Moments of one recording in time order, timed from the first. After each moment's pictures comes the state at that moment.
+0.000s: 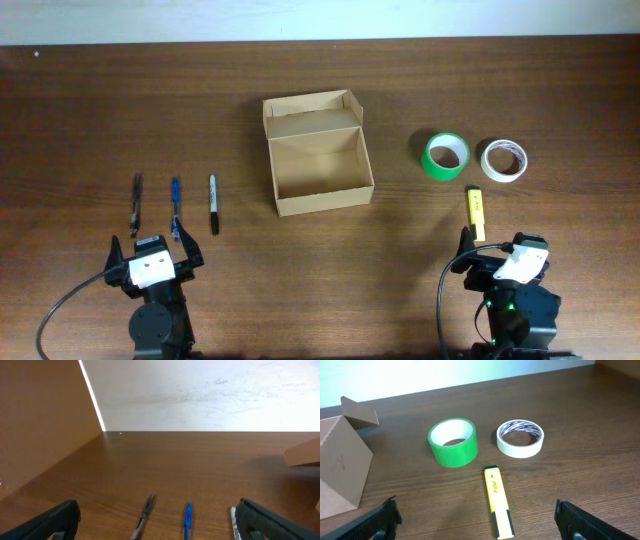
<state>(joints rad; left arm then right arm) 0.02 0.01 0.01 -0.05 -0.34 0.11 -0.09 0.01 0.14 -0.45 0.04 0.12</state>
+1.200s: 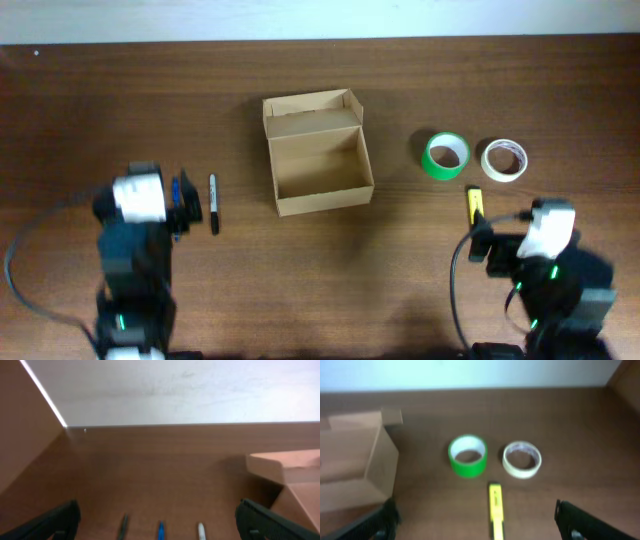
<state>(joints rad) 0.04 0.79 0.60 -0.11 -0.17 0.09 -0.09 0.53 0.76 -0.75 -0.03 -0.04</state>
